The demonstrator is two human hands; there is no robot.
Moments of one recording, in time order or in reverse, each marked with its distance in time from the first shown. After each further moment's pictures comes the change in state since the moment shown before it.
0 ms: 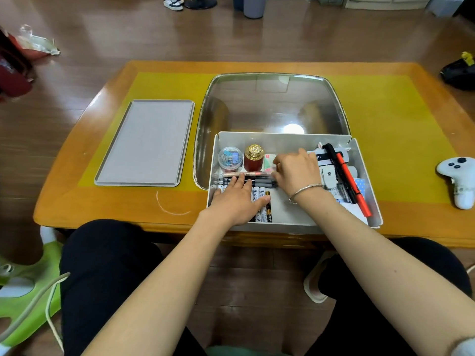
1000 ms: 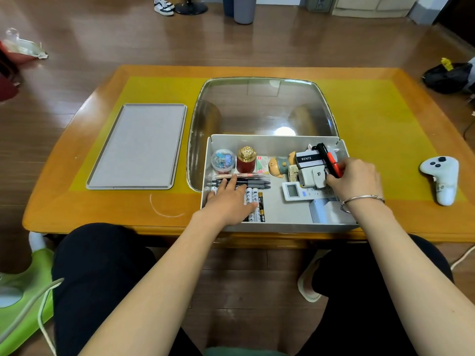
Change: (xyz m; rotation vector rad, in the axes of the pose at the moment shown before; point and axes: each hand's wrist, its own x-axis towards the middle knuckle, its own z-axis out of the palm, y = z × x) left_hand 0.005 -0.005 0.005 -0.015 -0.007 0.027; right_hand -0.045 0.091 -0.039 0.155 0.000 0.491
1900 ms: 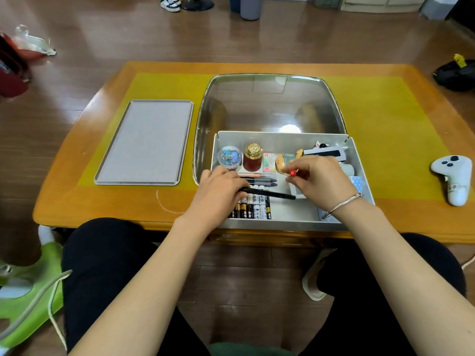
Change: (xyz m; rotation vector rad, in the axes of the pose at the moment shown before) left_hand -0.036 -0.021 -0.020 0.088 0.557 0.287; right_hand -0.040 -0.068 -0.018 0.305 -0.109 -0.639
